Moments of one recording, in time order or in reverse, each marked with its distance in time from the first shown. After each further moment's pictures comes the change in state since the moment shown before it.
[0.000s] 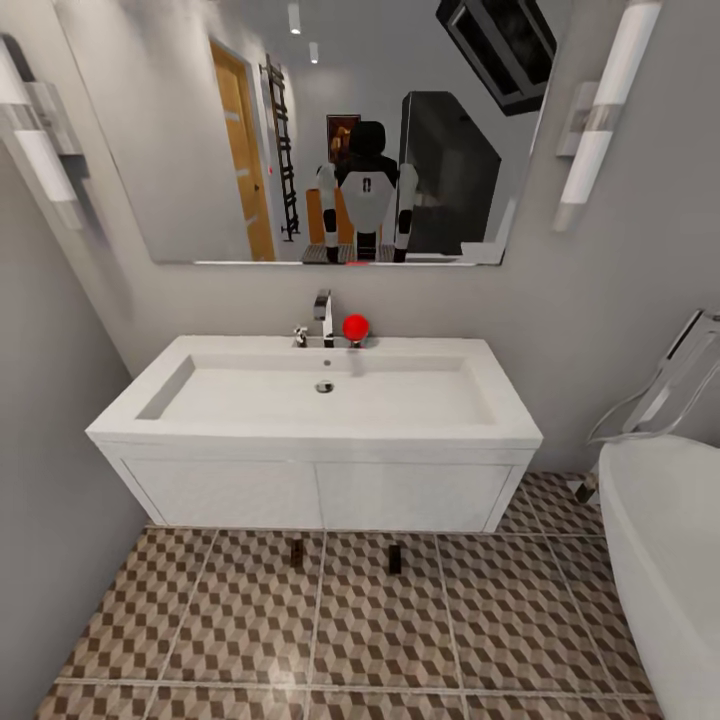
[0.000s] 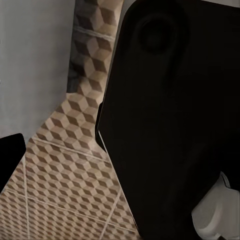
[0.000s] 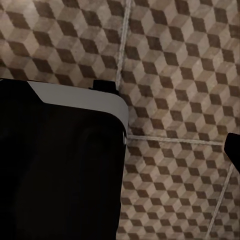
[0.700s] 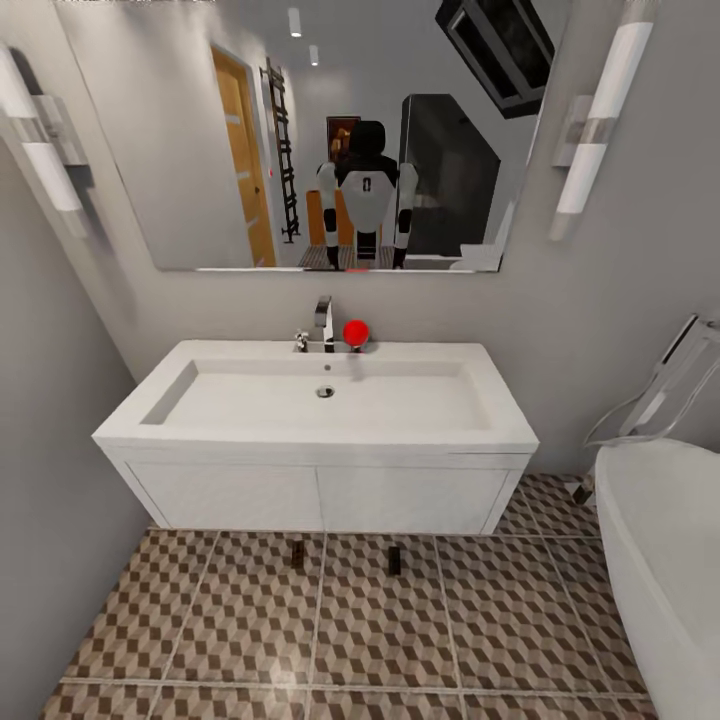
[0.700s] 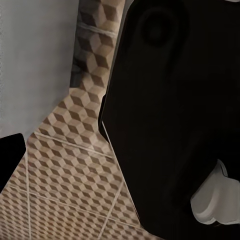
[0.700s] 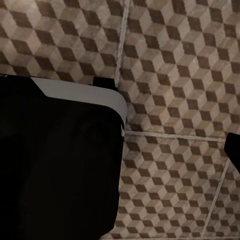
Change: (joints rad) left arm 0.002 0.000 0.001 -0.001 0.003 -0.001 0.000; right arm 0.001 0.000 0.000 -0.001 0.001 0.000 0.000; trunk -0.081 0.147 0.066
